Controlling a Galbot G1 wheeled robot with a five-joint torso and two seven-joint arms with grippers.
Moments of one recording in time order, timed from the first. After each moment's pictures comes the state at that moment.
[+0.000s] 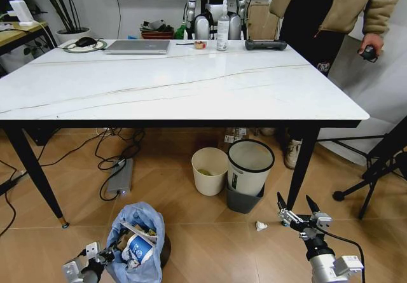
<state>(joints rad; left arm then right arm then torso) 1.56 -1.19 -0.65 -1.47 -0.71 0.17 0.07 -1.76 1.26 0.58 1.99 0.48 0.25 -0.03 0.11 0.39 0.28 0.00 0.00</state>
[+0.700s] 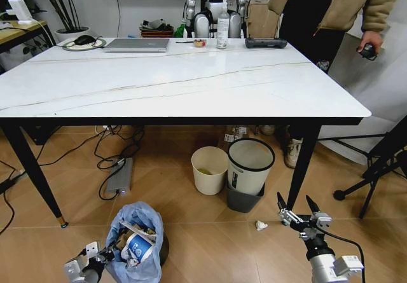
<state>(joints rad) 1.53 -1.20 -0.65 -1.42 -0.70 0.17 0.05 -1.76 1.26 0.58 1.99 0.48 0.25 -0.03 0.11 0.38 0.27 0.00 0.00</state>
